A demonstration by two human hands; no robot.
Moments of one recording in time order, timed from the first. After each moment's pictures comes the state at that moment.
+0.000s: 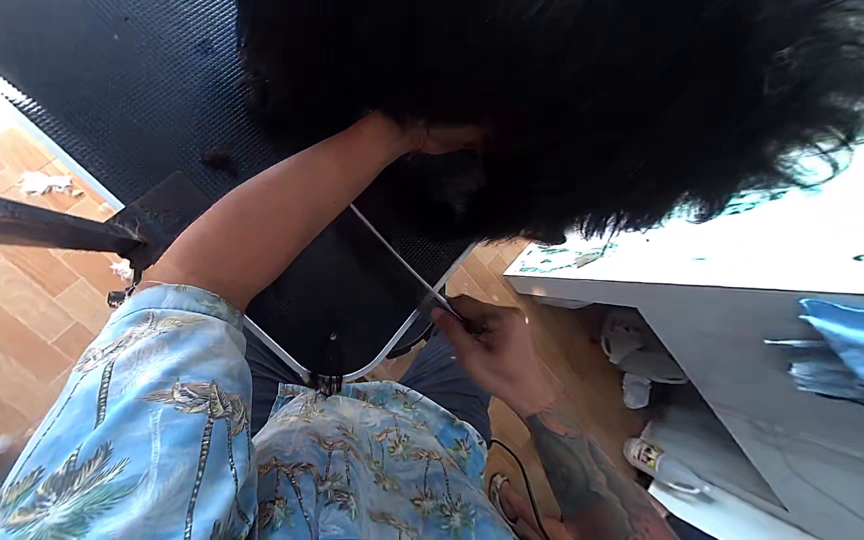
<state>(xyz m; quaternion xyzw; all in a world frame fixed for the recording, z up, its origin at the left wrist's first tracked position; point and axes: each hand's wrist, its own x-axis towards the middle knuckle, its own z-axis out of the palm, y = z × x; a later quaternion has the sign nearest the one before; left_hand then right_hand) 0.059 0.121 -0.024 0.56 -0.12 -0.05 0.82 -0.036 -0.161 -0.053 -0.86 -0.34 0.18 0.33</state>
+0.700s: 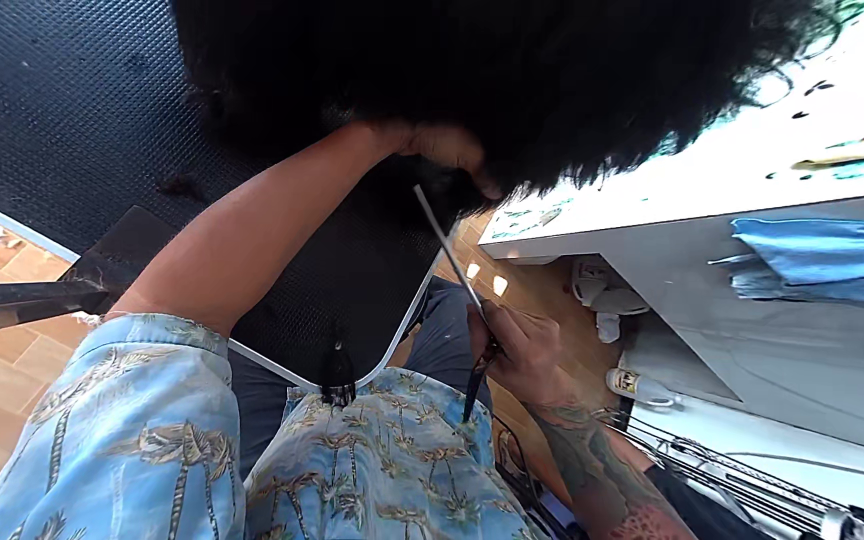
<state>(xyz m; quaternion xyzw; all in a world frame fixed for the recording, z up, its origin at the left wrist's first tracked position) 0.074 0.105 -0.020 0.77 -0.24 -0.16 0.57 -0.055 -0.196 -0.067 -0.86 -0.46 -0.17 0.14</state>
